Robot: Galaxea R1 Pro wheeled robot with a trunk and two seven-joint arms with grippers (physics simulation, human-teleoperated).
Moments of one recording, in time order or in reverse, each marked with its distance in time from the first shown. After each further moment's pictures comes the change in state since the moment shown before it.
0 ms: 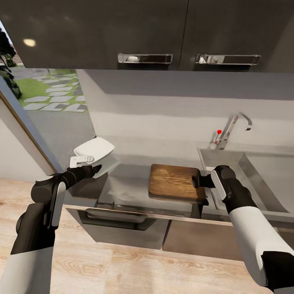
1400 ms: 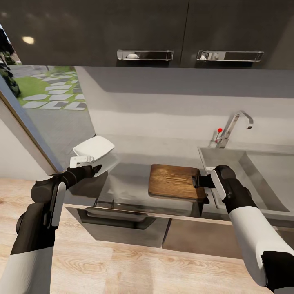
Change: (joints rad) left arm 0.000 0.000 0.000 0.000 0.000 0.000 0.000; right arm 0.000 0.000 0.000 0.000 0.000 0.000 0.000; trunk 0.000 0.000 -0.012
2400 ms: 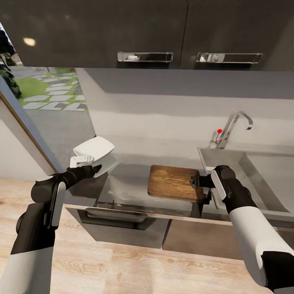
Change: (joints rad) left arm -0.001 0.000 0.000 0.000 0.000 0.000 0.000; right arm 0.000 0.000 0.000 -0.001 -0.001 0.000 0.000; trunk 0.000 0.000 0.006
